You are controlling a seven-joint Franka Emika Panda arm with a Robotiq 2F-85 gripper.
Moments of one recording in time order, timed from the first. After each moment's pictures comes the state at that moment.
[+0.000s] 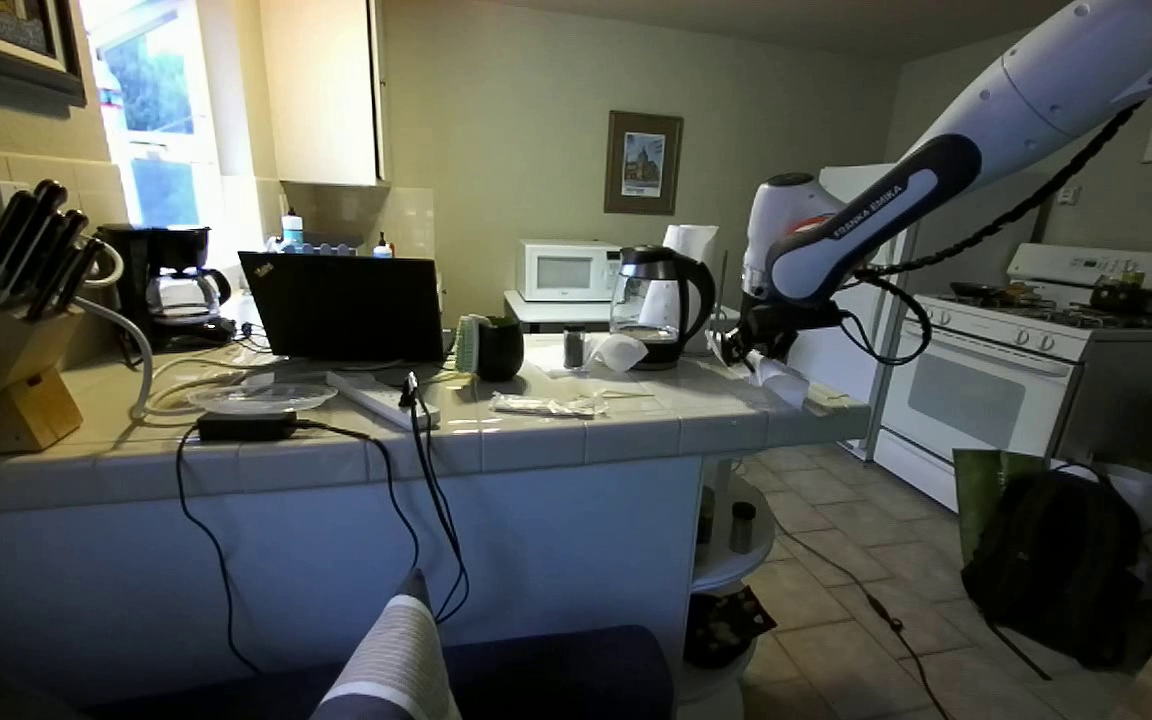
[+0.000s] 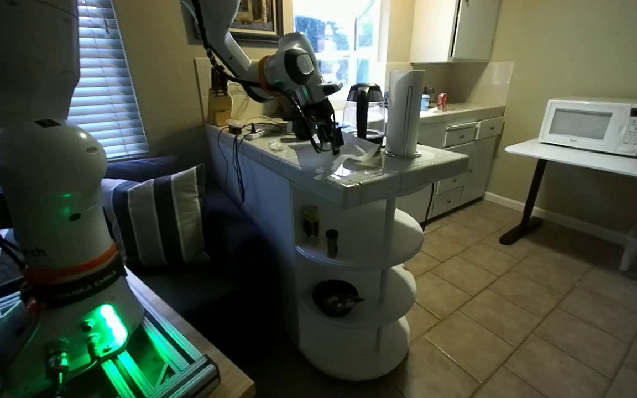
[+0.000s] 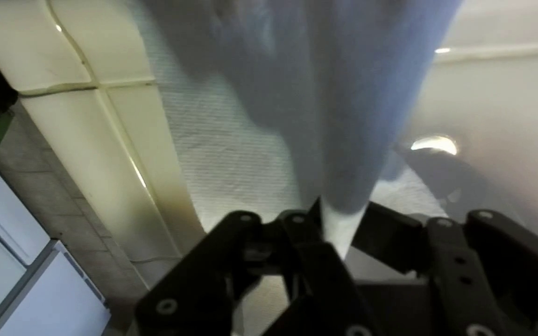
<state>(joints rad) 0.13 0.23 -0.17 -2.01 -0.38 2.50 0.64</state>
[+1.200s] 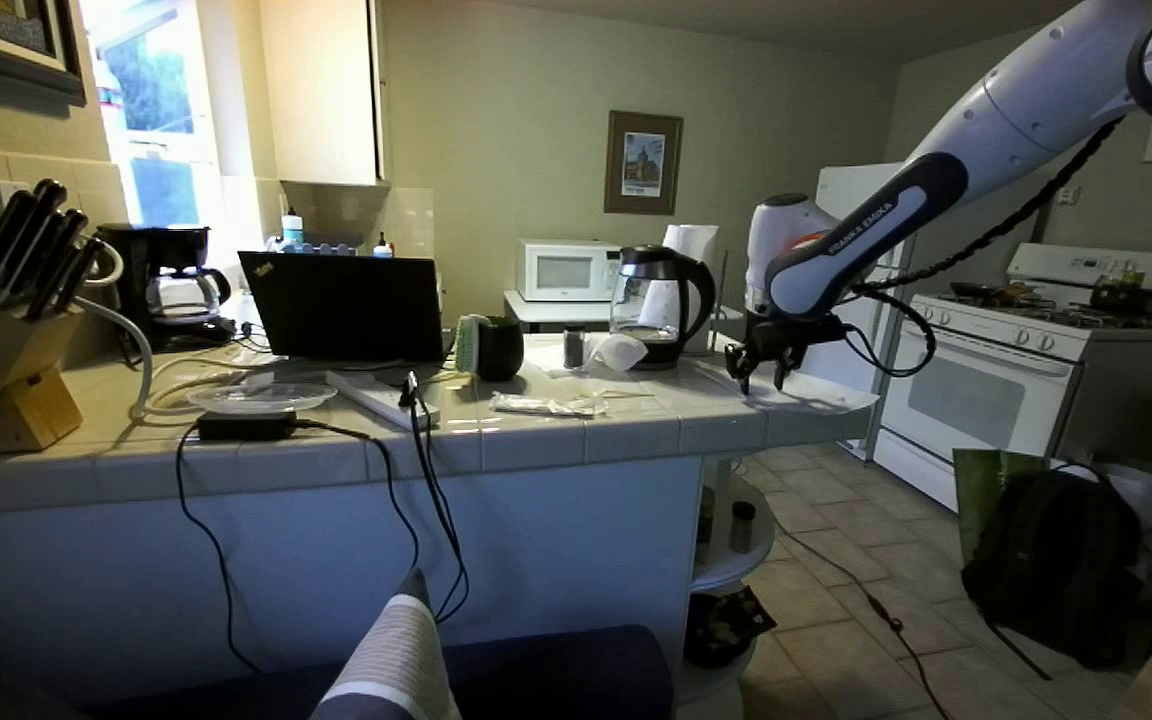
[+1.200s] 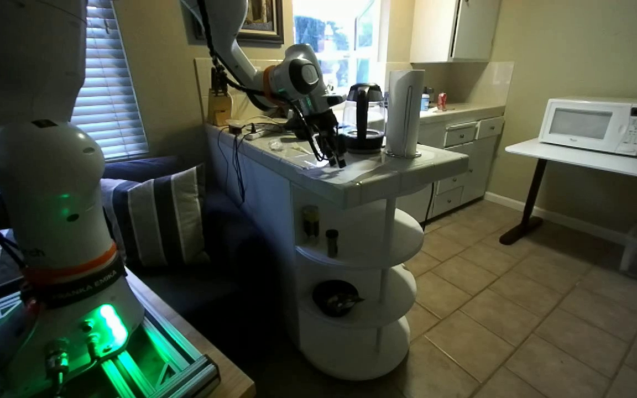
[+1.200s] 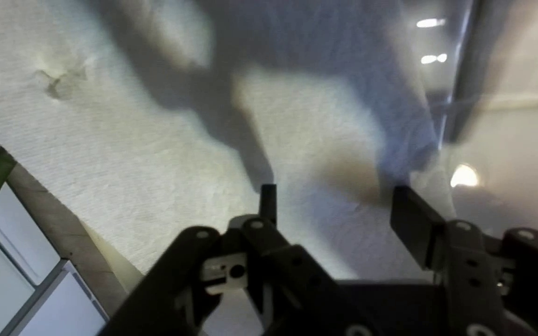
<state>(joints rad) 0.10 0.28 -0.16 -2.01 -0.38 2.47 0.62</state>
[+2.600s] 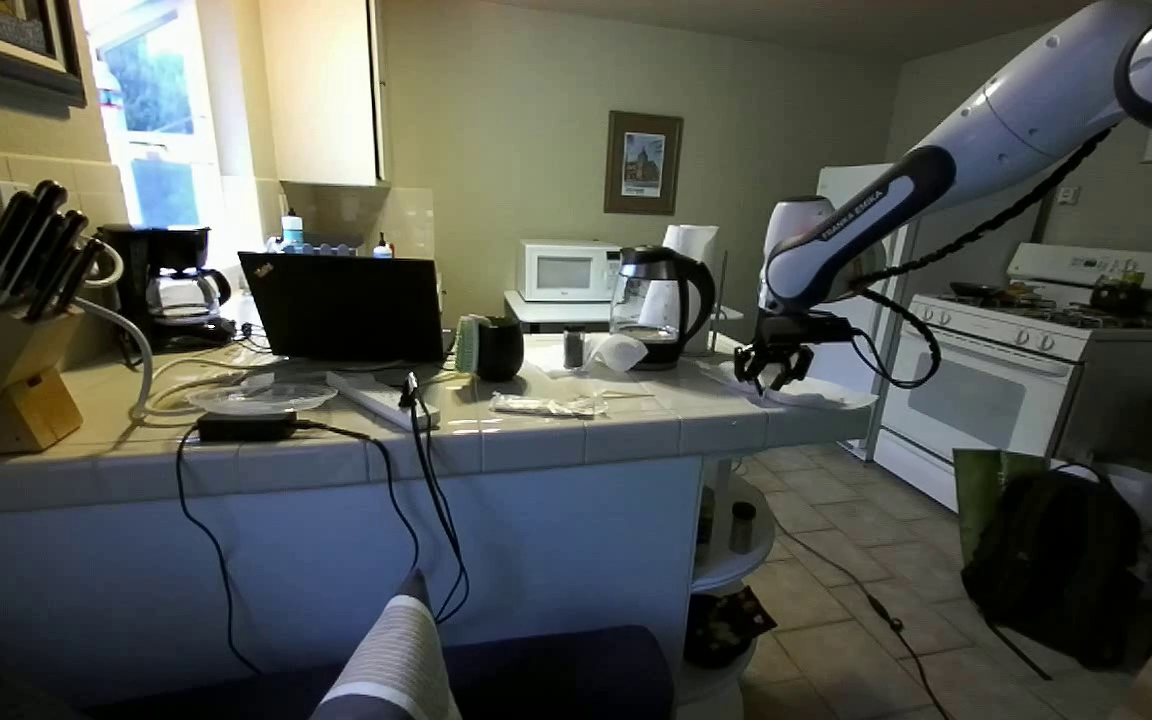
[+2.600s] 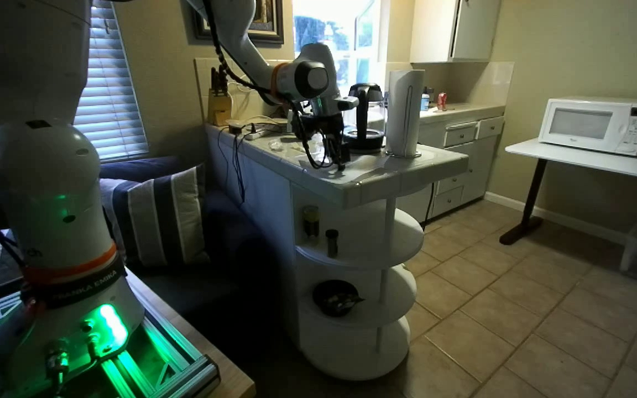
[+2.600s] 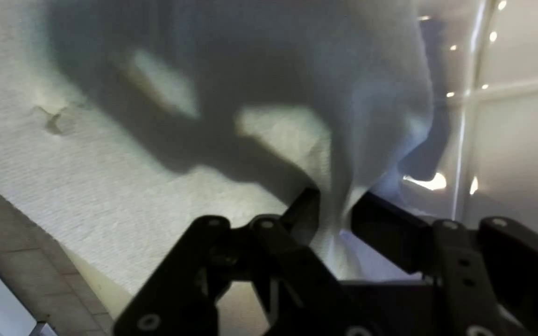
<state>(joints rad) 0.04 0.29 -0.15 -1.99 -0.16 2.46 0.48</state>
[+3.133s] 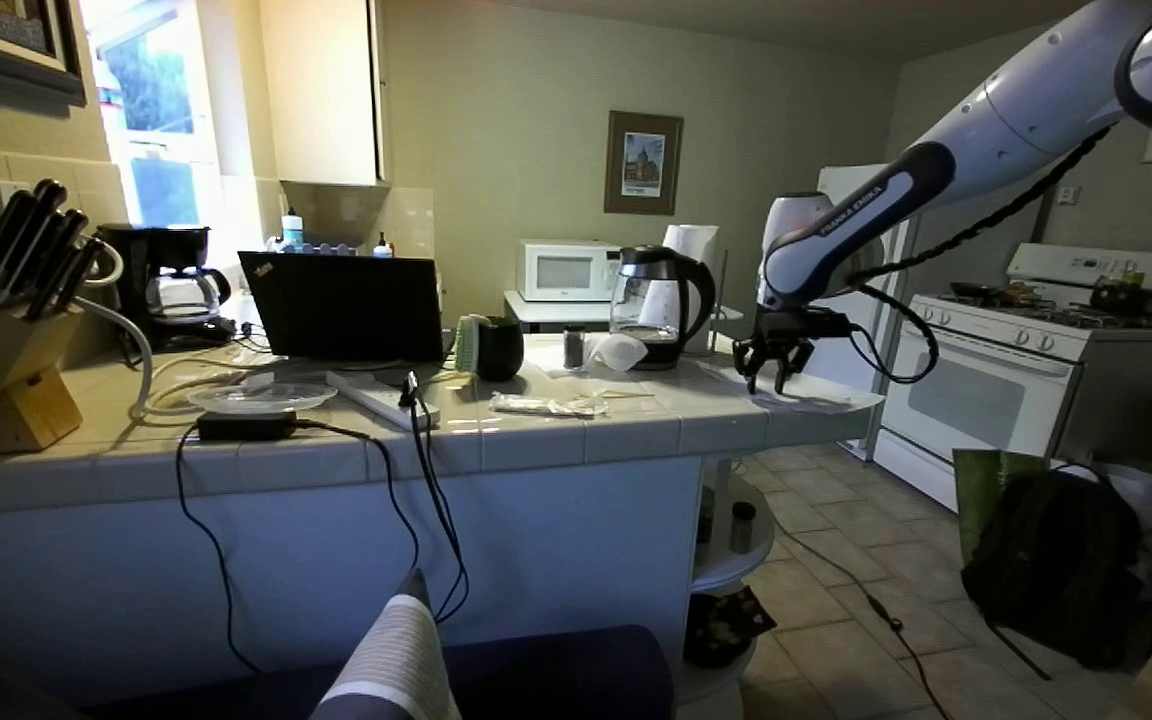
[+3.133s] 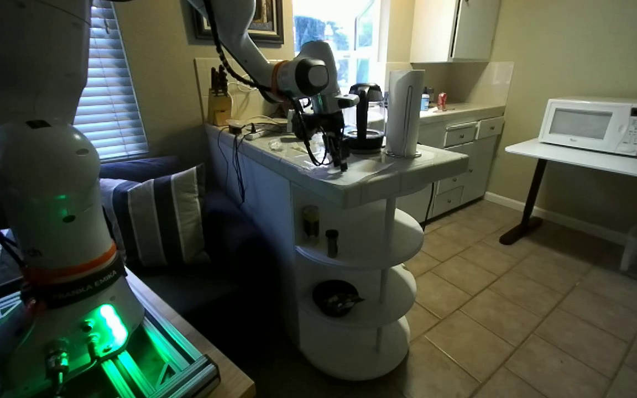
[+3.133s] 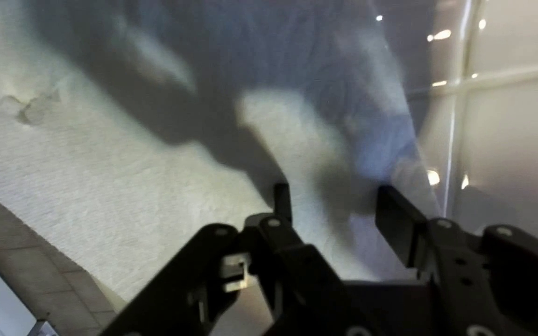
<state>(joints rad) 0.04 0.29 -0.15 -1.97 -0.16 2.44 0.48</state>
